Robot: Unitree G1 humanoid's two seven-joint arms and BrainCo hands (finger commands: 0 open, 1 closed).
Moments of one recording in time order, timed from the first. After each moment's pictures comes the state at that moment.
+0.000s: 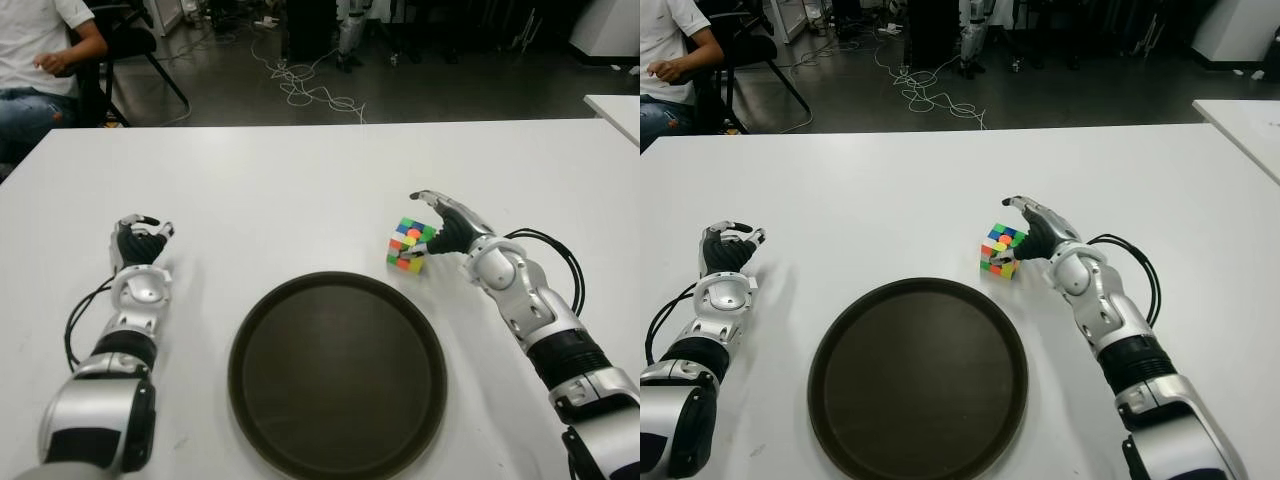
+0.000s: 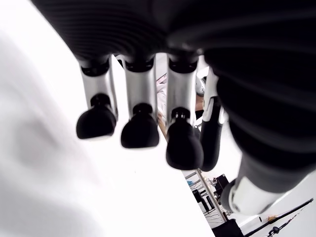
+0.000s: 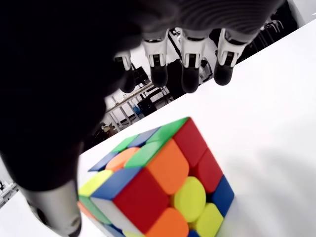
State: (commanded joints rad) left arm -0.64 0.26 0.08 1.19 0.16 -0.21 0.47; right arm -0.50 -0.35 0.30 0.50 -0.52 0.02 0.12
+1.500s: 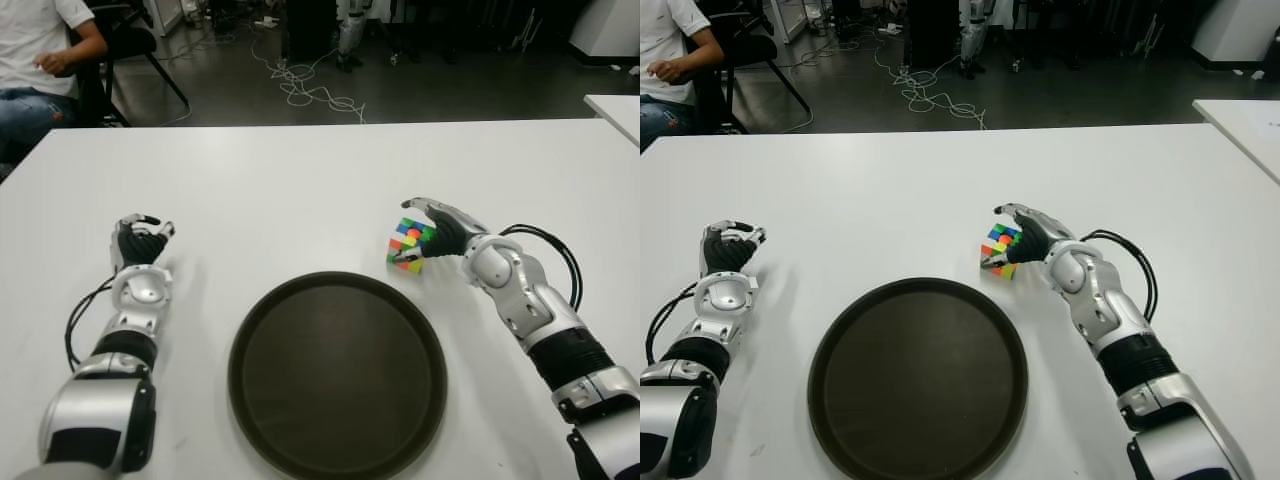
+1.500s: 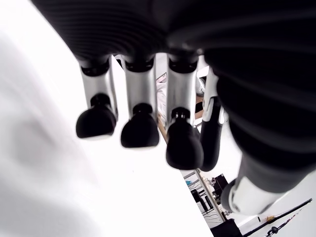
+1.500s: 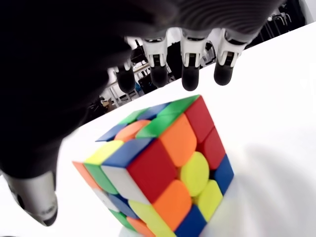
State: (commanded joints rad) left arm -0.64 0.26 0.07 1.19 0.17 -0.22 0.46; right arm -0.50 -0.37 0.34 0.43 -0.56 0.11 0.22
